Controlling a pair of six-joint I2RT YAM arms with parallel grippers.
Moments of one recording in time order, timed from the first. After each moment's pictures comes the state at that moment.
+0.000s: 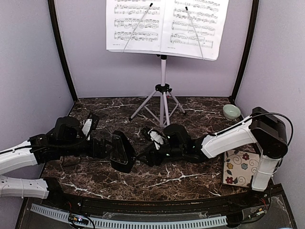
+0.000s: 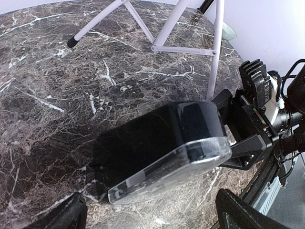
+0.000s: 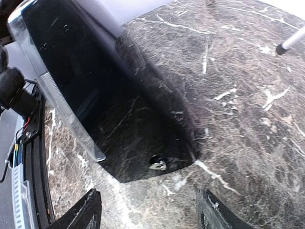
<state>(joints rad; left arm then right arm) -0.79 0.82 0.60 -0.38 0.02 -0.49 1.06 1.82 0.94 0.39 -0.22 0.23</state>
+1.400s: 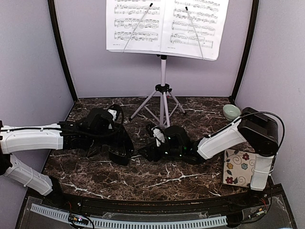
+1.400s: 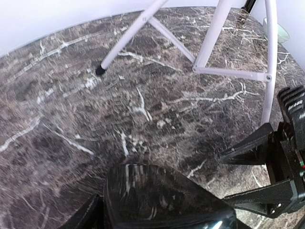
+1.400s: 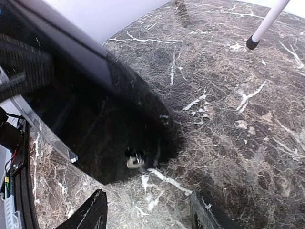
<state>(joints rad) -0.91 1.27 0.84 -0.28 -0.36 -0.42 1.03 1.92 0.92 0.57 -0.14 0.35</state>
